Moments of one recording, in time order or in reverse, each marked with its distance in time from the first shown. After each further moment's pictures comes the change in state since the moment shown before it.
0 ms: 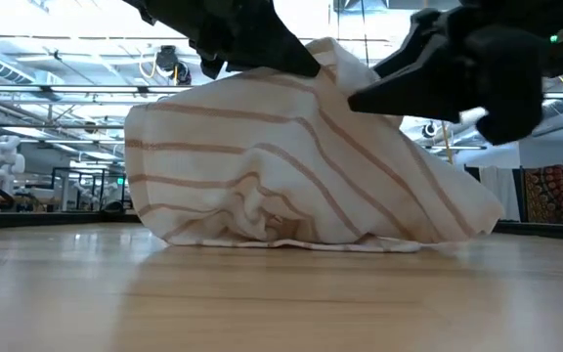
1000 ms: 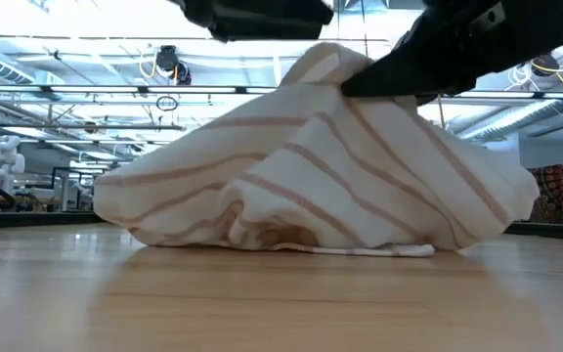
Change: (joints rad) left arm -0.059 0.006 -0.001 0.111 0.056 0.283; right arm -0.103 -0.116 0.000 -0.160 -0.375 0.411
